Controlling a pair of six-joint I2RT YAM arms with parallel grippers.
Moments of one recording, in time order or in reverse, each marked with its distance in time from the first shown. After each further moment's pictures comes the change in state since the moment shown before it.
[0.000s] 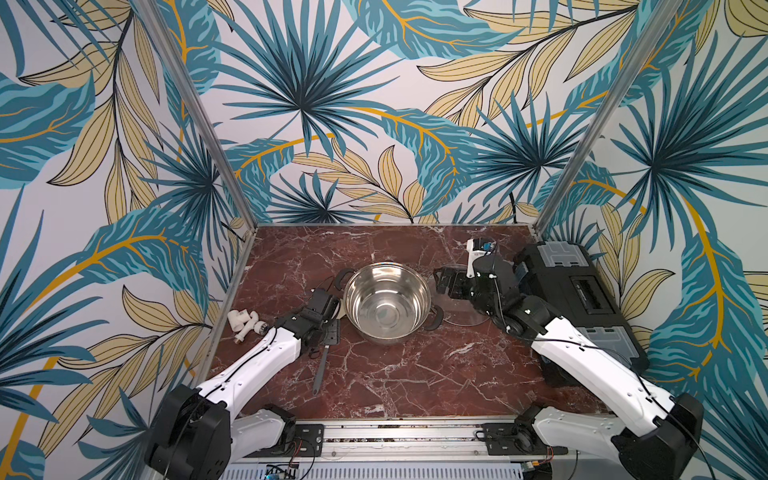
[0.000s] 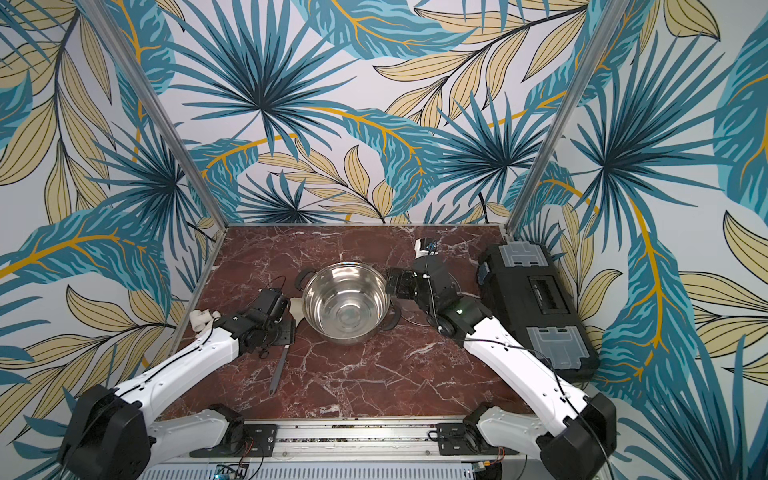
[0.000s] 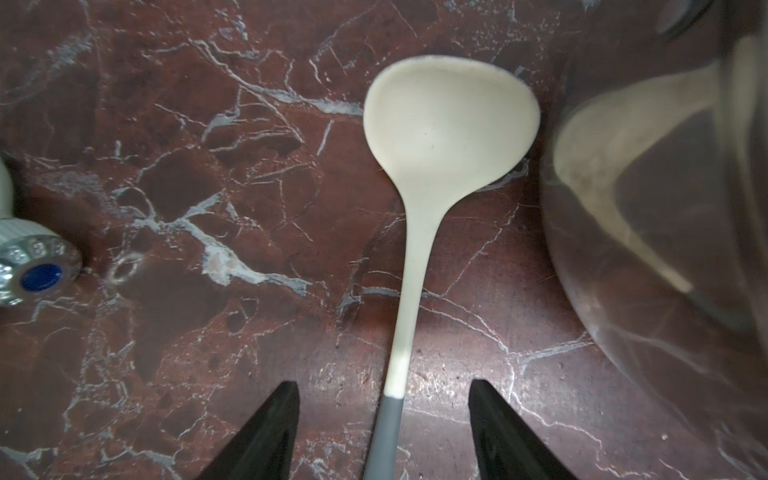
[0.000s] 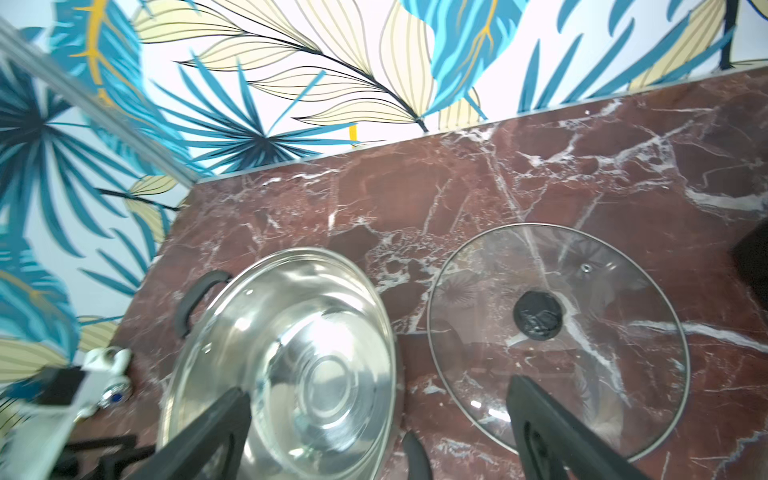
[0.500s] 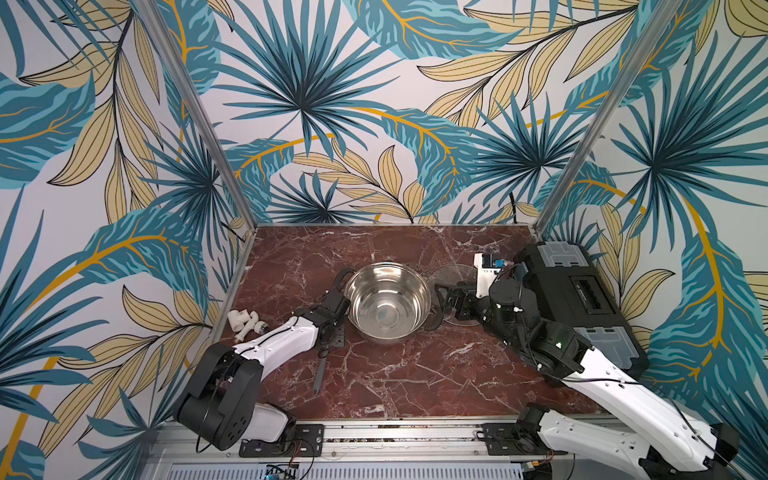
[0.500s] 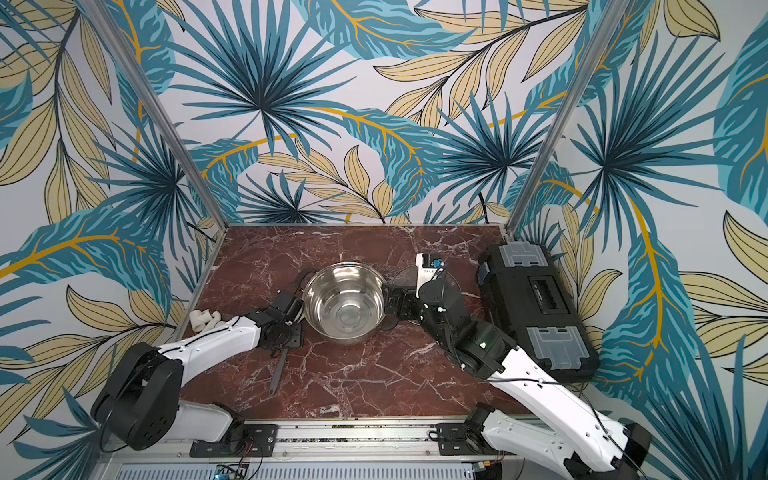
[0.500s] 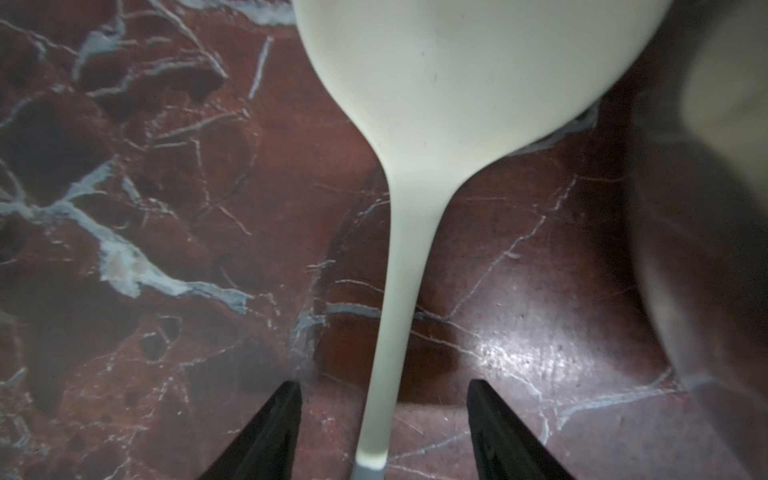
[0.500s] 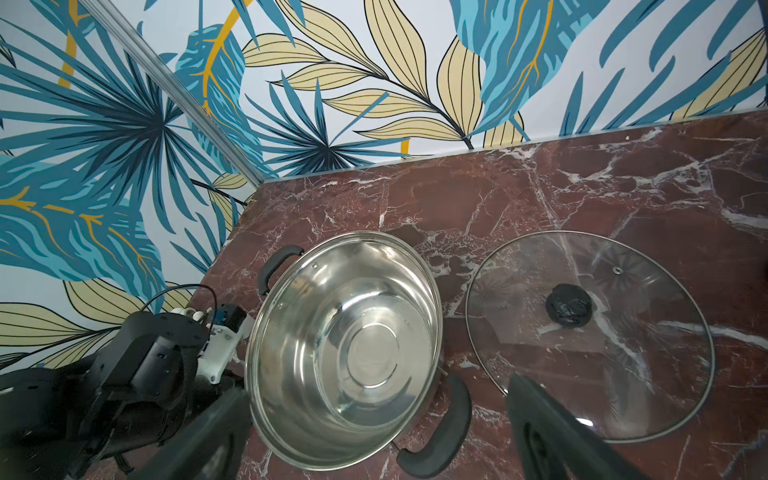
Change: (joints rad) left arm -0.017 0.216 0.000 0.076 0.017 -0.043; right arm 0.169 -0.203 -0.039 -0.067 0.088 0.015
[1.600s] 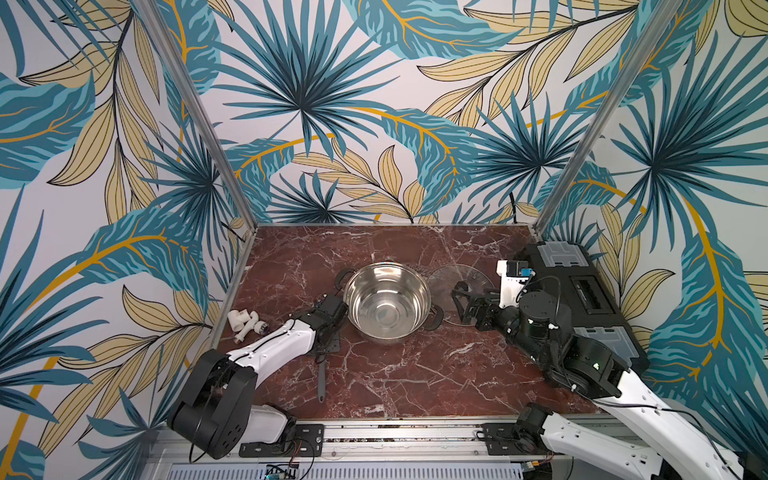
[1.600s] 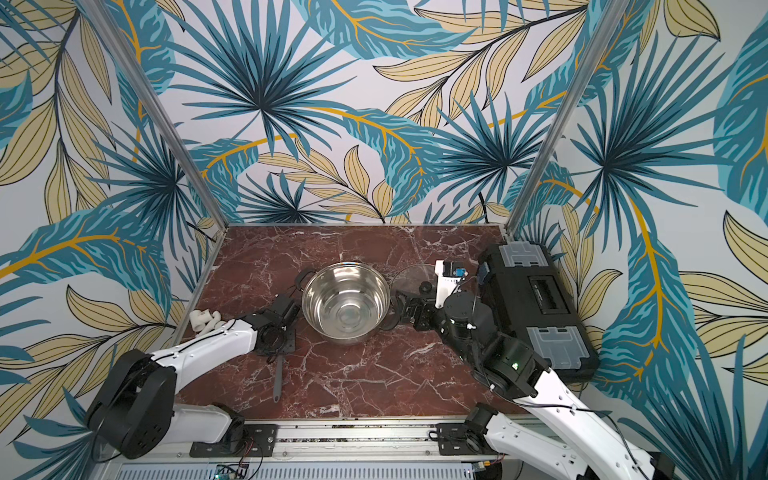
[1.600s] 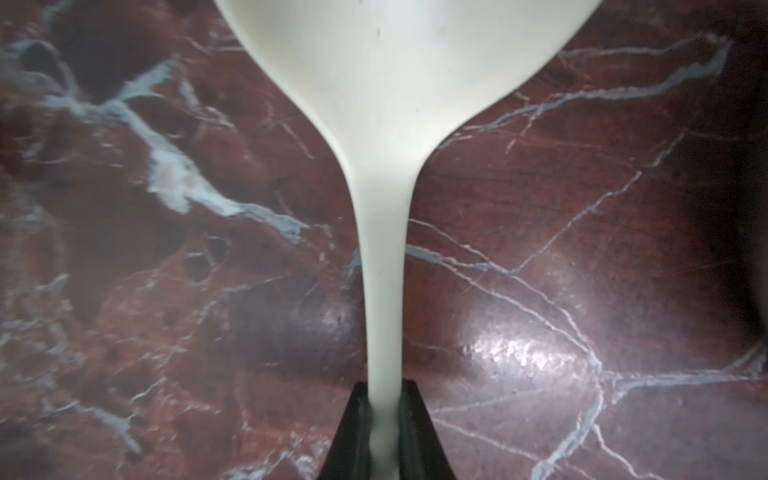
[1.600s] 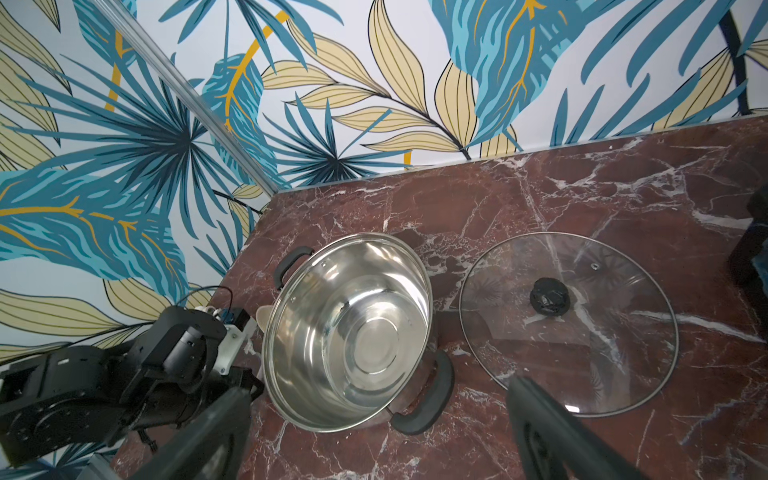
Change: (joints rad) left arm 0.019 -0.091 -0.008 -0.147 -0.042 -0.102; right arm 0.009 -0.134 0.002 -0.112 -0.029 0.003
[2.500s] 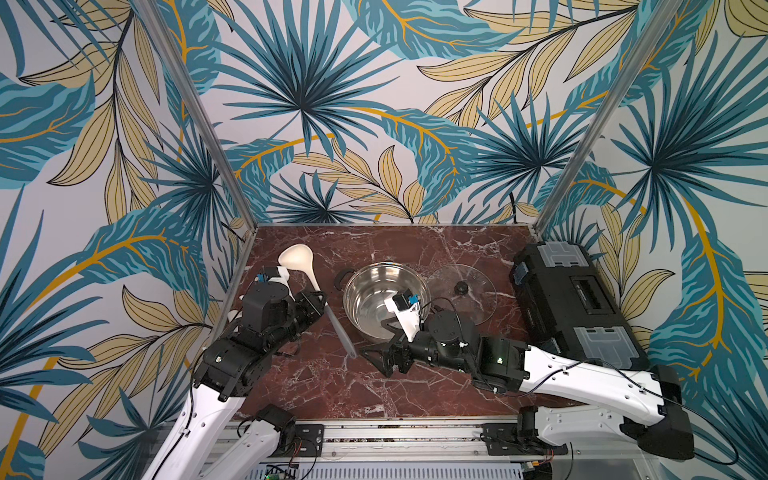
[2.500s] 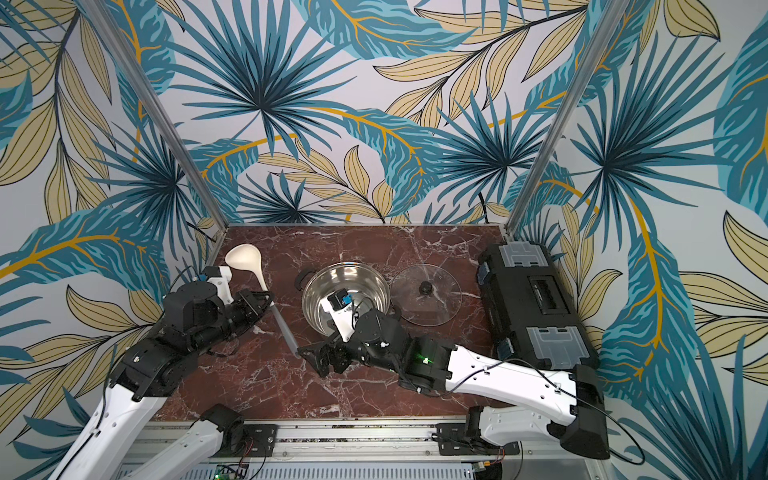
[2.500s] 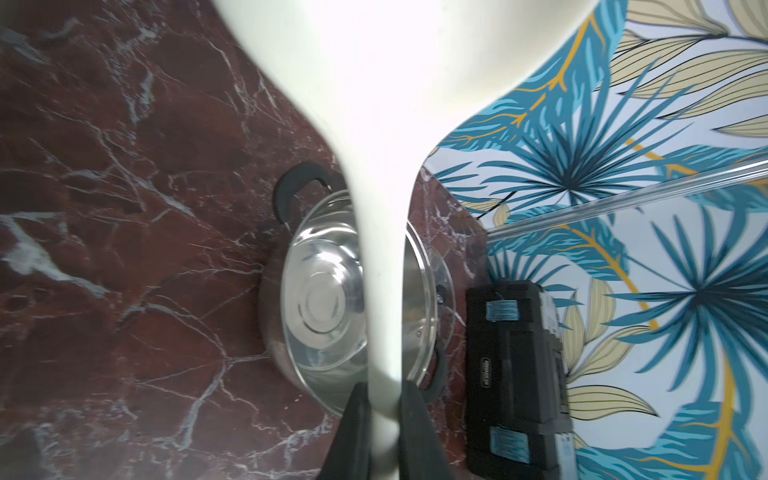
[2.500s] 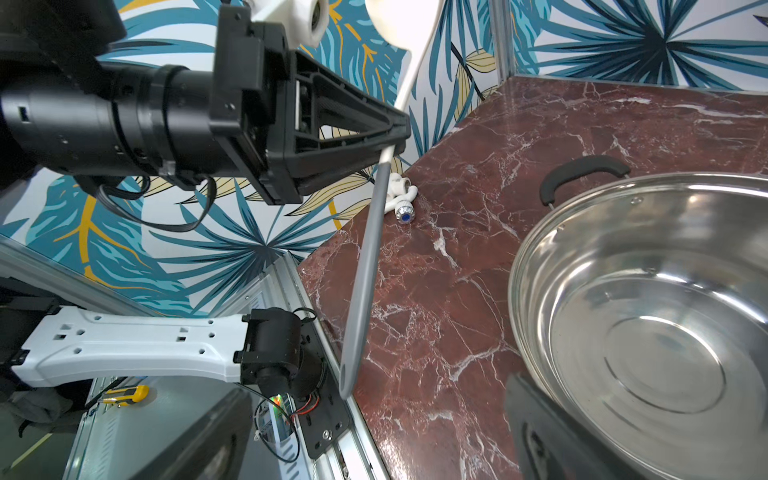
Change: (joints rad) left arm 0.037 -0.600 0.307 -0.003 0.300 -0.458; right arm 0.404 0.399 0.004 0.446 -0.271 -0.087
